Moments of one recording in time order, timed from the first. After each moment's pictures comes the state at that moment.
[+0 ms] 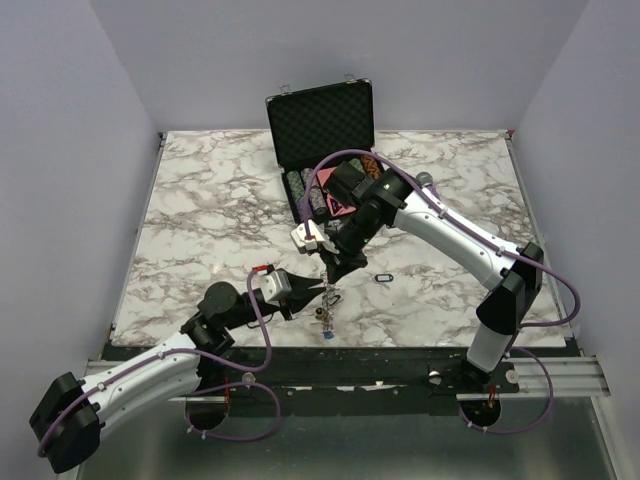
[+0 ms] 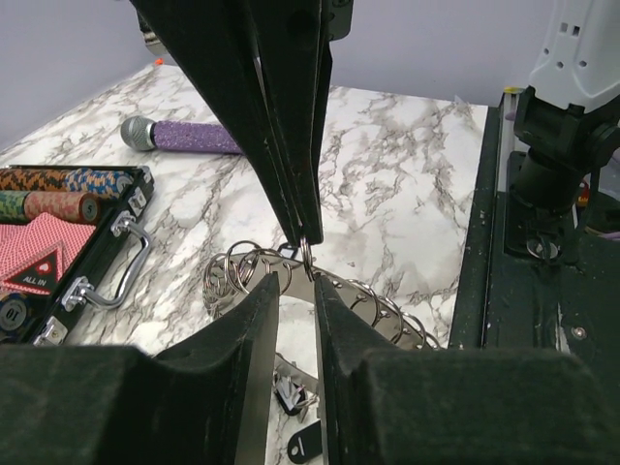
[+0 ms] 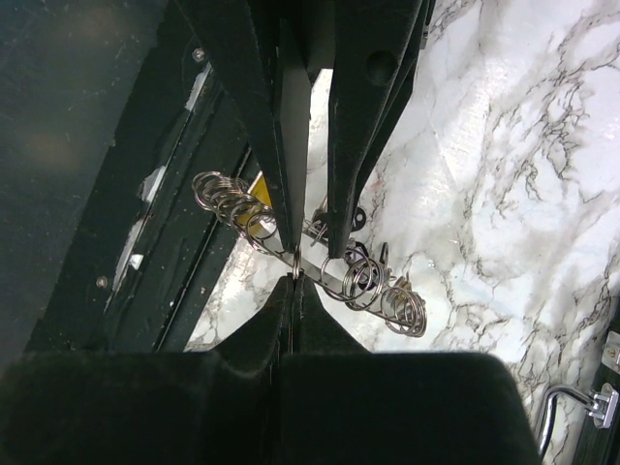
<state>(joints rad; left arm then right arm) -0.83 0.65 0.18 0.59 0.37 0.00 0.87 1.77 1.80 -1.33 -0.75 -1.06</state>
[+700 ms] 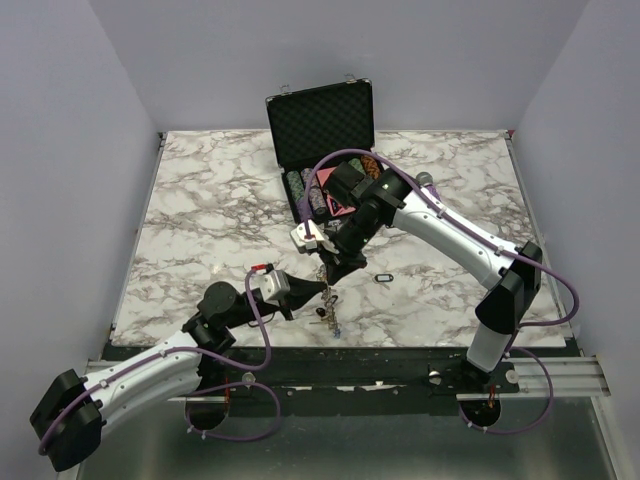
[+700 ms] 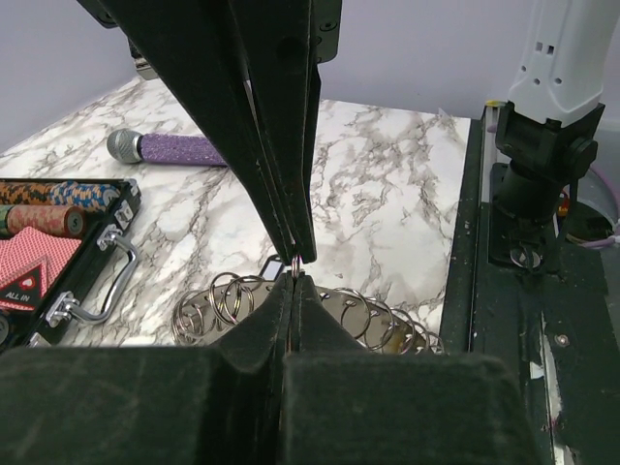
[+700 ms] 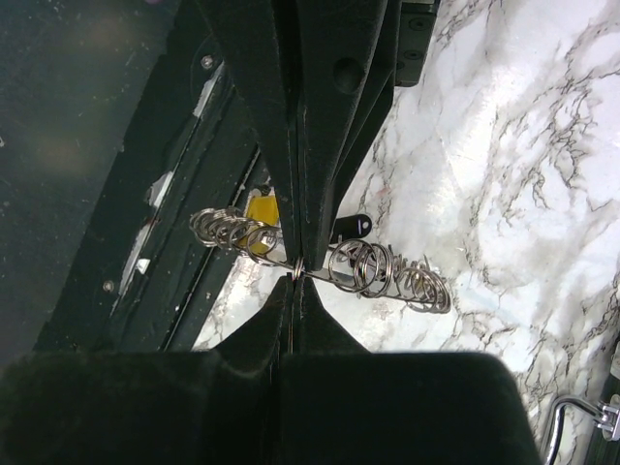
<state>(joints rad) -0.83 0.67 0.18 0.65 0.40 -0.03 0.87 1.78 1.80 -1.33 -0.78 -1.06</state>
